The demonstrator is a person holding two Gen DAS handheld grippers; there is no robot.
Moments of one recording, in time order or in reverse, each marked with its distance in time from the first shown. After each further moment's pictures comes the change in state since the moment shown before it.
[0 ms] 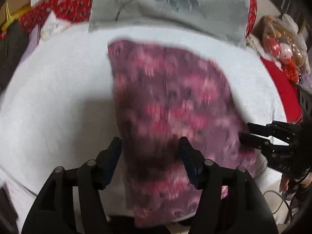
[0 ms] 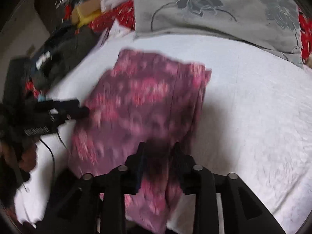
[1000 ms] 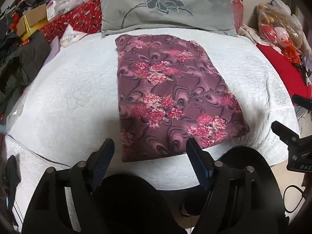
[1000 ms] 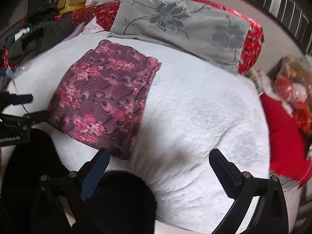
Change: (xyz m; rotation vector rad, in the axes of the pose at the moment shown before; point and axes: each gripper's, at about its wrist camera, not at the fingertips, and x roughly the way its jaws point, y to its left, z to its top) left arm -0.063 -0.050 -0.095 0.048 -0.153 0.146; right arm -0.081 0.050 -0.094 -0.078 -0.122 -0.473
